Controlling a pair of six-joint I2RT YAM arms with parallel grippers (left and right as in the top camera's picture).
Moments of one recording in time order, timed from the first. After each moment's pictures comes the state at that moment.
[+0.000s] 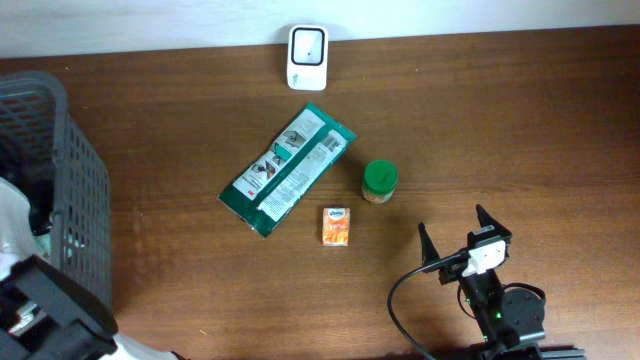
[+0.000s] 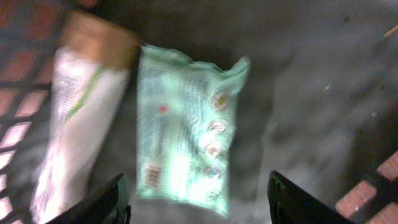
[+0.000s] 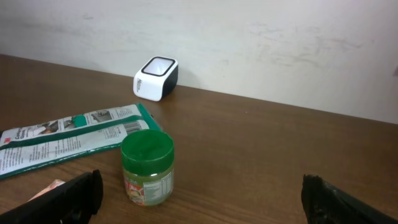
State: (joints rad) left arm 0.63 1.84 1.46 -0.89 -0.23 -0.09; right arm 0.11 0.01 0.01 -0.06 -0.13 -0.07
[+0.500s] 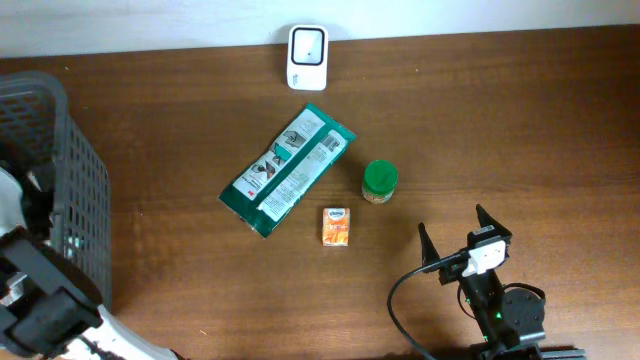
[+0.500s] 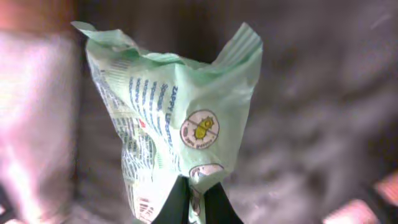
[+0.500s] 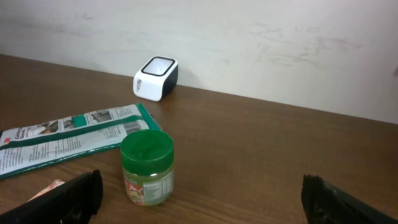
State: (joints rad) left arm 0.65 2.02 1.63 -1.13 -0.20 -0.01; right arm 0.11 0.01 0.01 -0.06 -0.13 -0.08
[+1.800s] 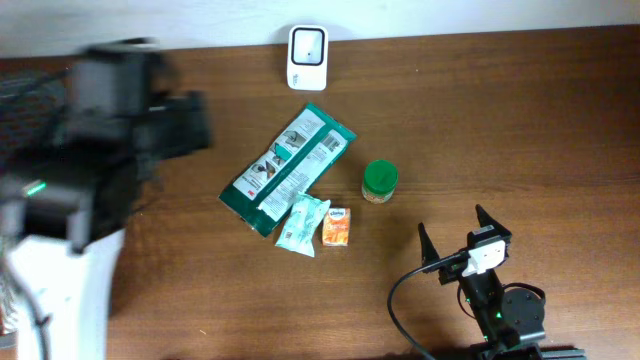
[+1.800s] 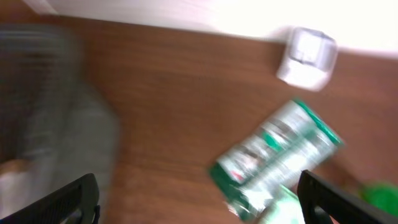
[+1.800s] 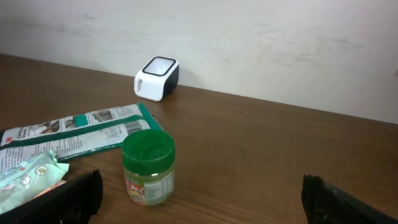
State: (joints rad) left arm -0.22 1.47 2.02 -1.36 -0.29 -0.27; right arm 0.11 0.01 0.01 -0.06 -0.13 -0.07
